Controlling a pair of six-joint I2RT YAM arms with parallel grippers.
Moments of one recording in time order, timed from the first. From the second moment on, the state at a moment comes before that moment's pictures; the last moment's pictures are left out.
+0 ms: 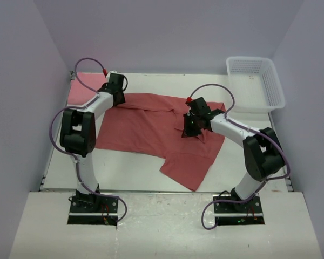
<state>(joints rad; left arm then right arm) -0.20 2.01 1.50 -0.34 -0.39 -0.35 0.49 1.67 1.09 -0.46 -0.18 0.47</state>
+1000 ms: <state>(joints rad) -0.28 1.62 0.91 -0.33 -0.46 -0.68 0.68 1.85 1.11 -0.42 -0.32 0.49</state>
